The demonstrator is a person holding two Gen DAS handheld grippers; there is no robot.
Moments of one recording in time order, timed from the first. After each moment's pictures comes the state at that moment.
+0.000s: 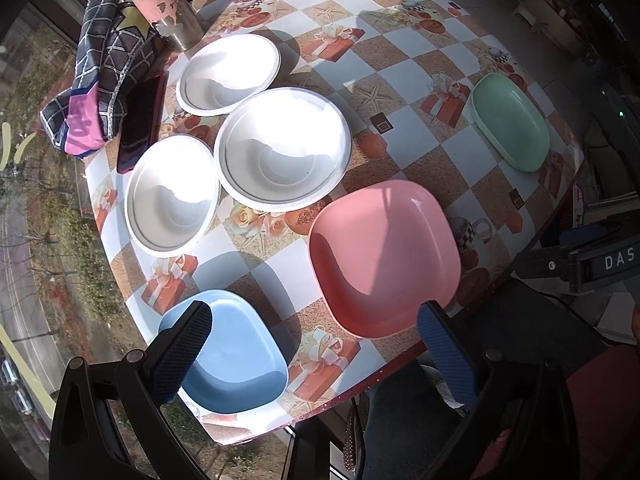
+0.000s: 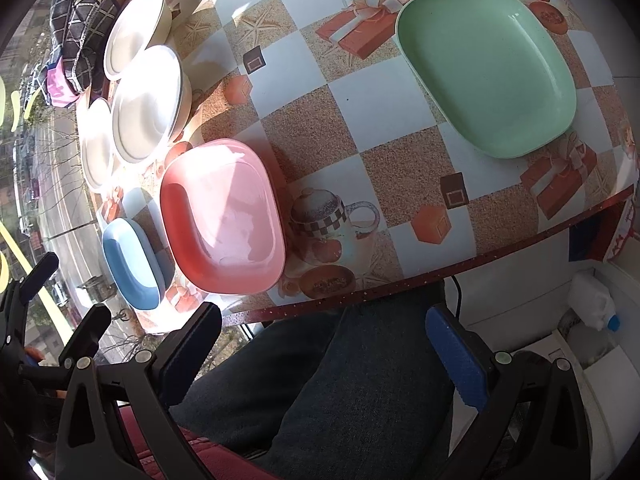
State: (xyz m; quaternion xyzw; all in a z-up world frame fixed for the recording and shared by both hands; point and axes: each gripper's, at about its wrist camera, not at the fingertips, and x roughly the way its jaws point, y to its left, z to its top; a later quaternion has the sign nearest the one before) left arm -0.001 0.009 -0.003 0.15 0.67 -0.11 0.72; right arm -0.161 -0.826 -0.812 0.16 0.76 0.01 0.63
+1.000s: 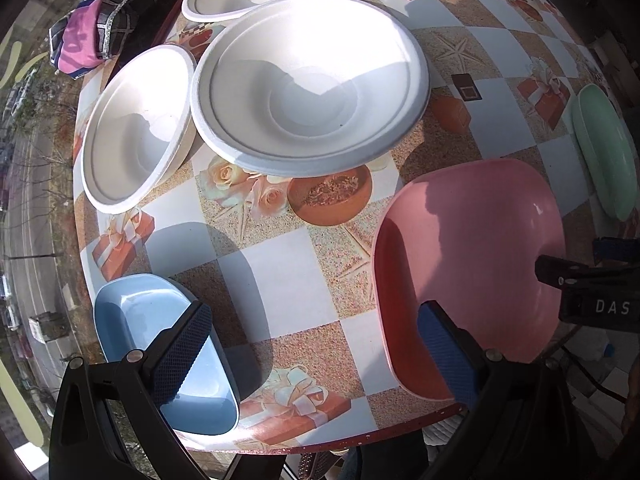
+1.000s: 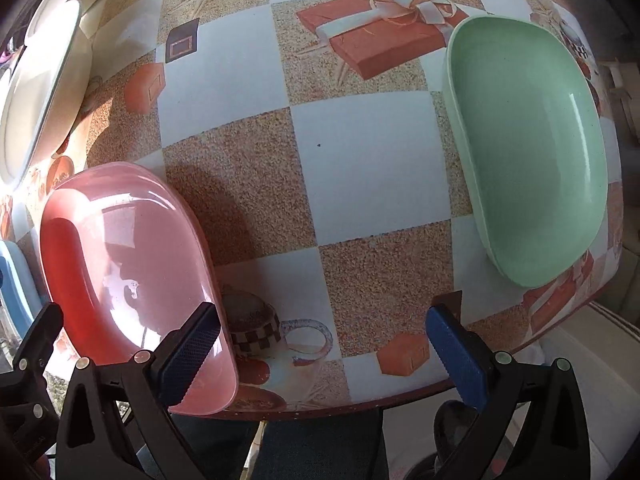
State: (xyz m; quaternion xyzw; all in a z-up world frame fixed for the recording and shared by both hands) left arm 0.013 -0.007 -0.105 0.09 0.71 -0.01 0.70; right arm -0.083 -0.808 -0.856 0.01 0.76 -0.04 0.65
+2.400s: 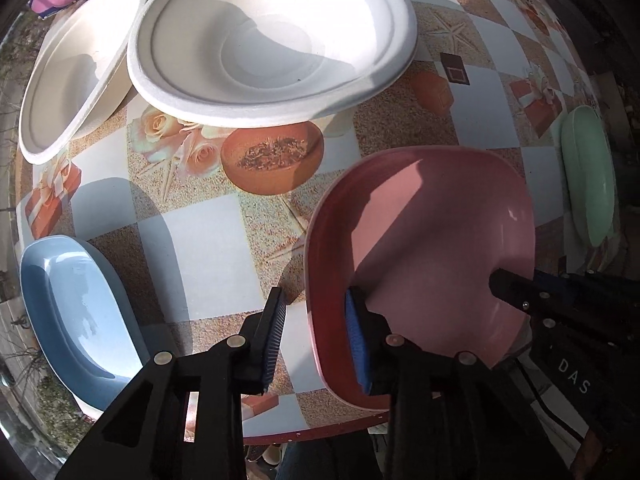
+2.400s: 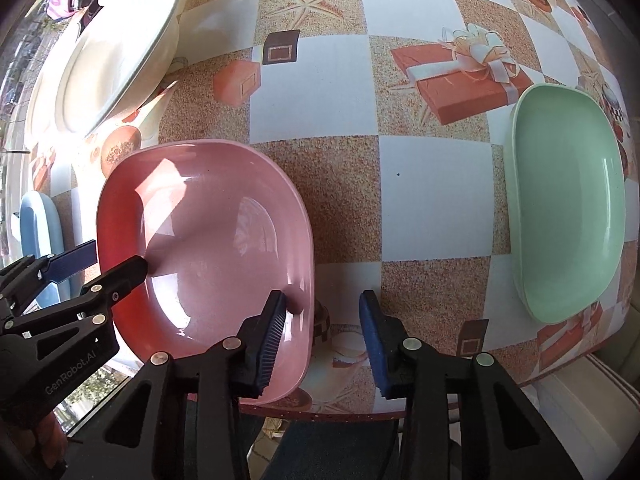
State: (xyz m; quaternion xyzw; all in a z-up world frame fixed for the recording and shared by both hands) left arm 0.033 -0.025 -0.129 -0.02 0.75 -0.04 0.66; right arm 0.049 -0.623 -0.592 0.01 0.74 0.09 0.67
